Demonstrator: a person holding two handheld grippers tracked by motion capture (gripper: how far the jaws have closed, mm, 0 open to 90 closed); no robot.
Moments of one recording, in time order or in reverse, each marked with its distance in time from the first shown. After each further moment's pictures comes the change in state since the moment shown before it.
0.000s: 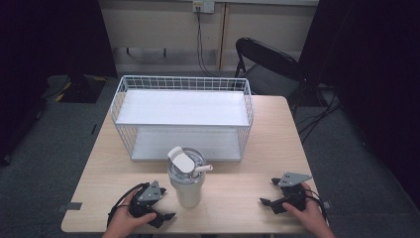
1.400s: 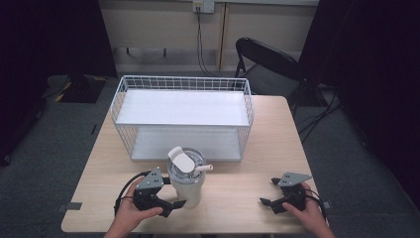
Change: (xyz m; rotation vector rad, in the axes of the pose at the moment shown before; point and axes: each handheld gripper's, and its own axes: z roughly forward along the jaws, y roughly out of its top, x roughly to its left) left arm -0.001 0.046 -0.021 -0.216 -0.051 -0.074; right arm 0.000 0.000 0.000 -0.001 0.001 -0.002
